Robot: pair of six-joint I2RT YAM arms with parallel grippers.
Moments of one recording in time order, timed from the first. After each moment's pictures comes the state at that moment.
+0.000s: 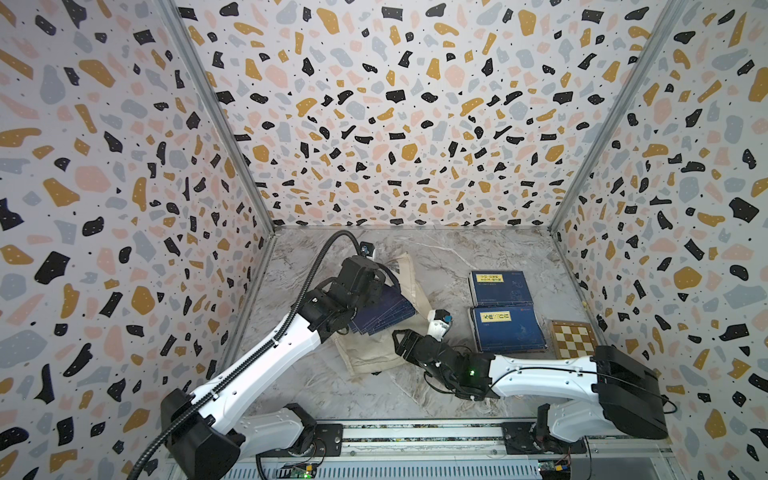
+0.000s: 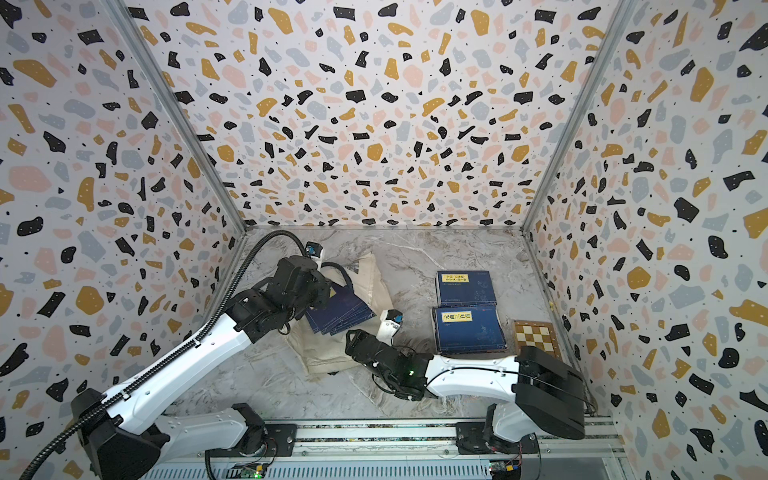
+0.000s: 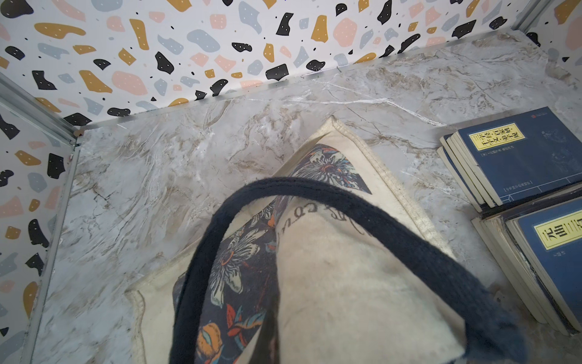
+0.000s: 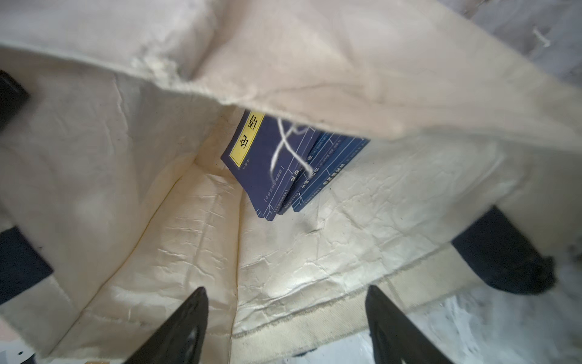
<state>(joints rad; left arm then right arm) -0.66 1.20 1.15 -0.64 -0.35 -0.25 1.25 1.48 0.79 0.11 0.48 1.31</state>
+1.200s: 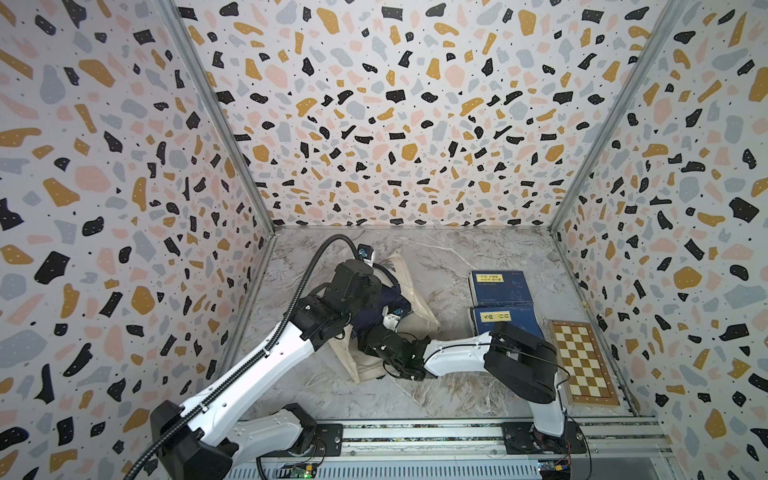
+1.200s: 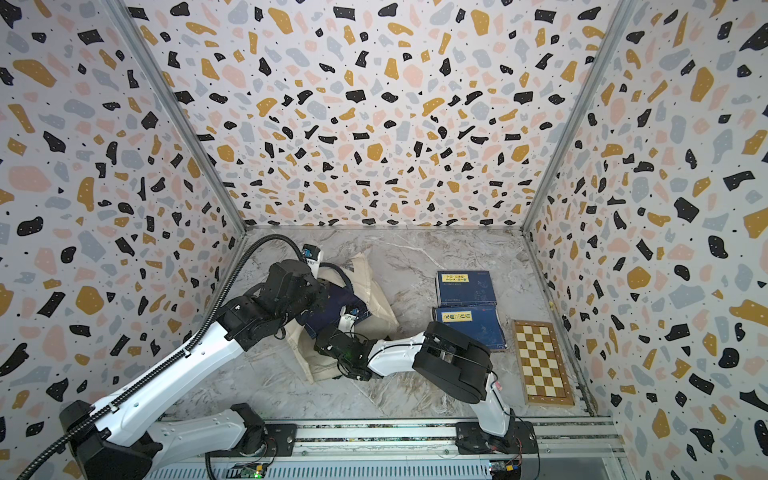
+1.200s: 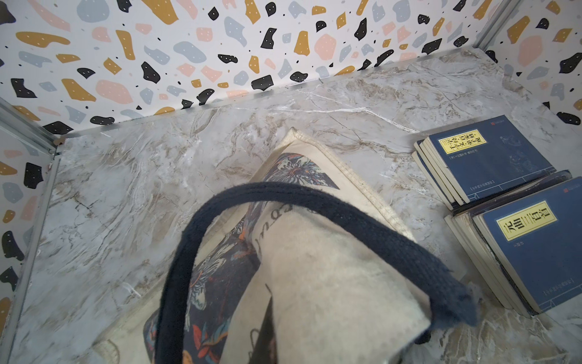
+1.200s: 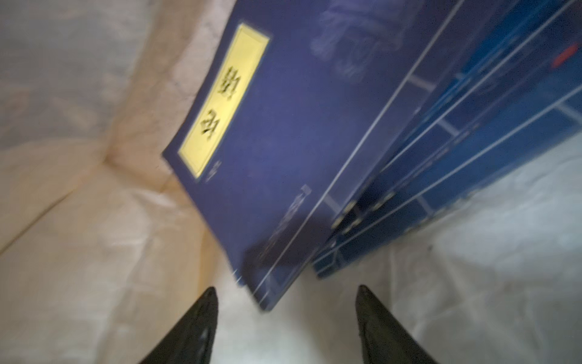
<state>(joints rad) -0.67 1.13 1.11 -0.61 -0.30 -0.24 1.19 2.01 1.14 0.24 0.35 1.16</state>
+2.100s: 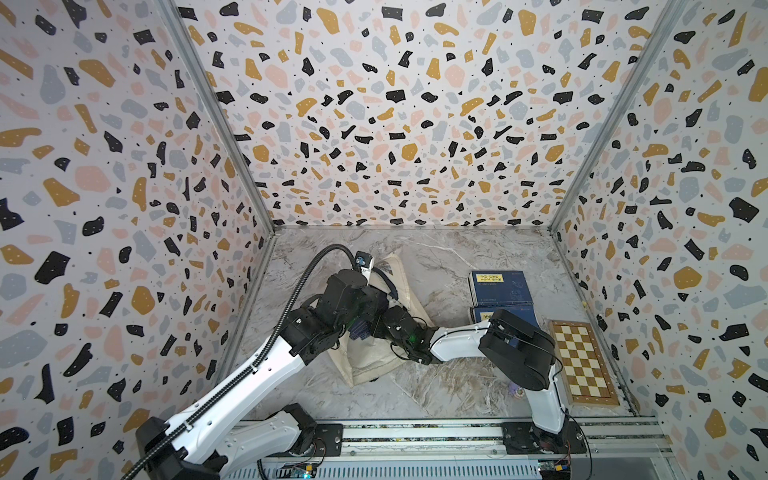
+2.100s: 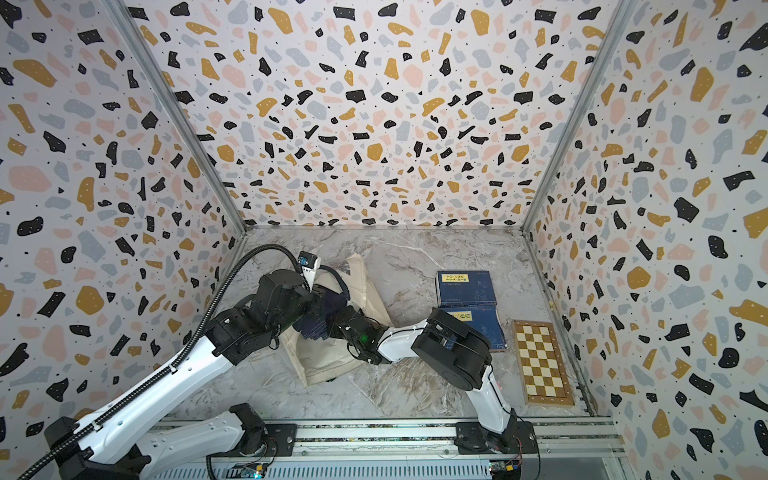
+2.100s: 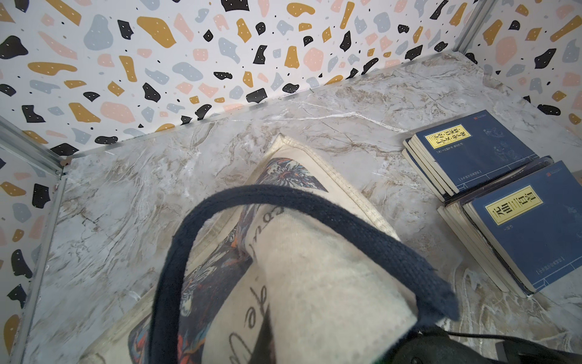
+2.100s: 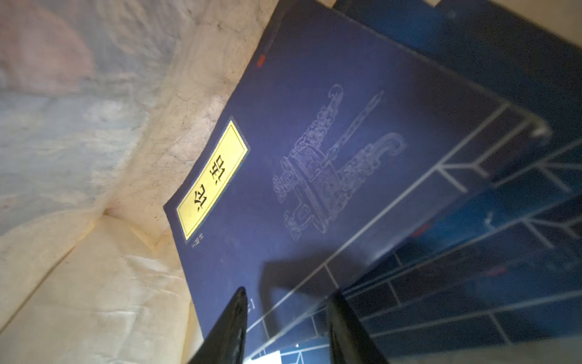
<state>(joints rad) -0.70 1.04 1.04 -0.58 -0.30 -0.19 1.05 2.04 1.10 0.47 0.21 0.99</state>
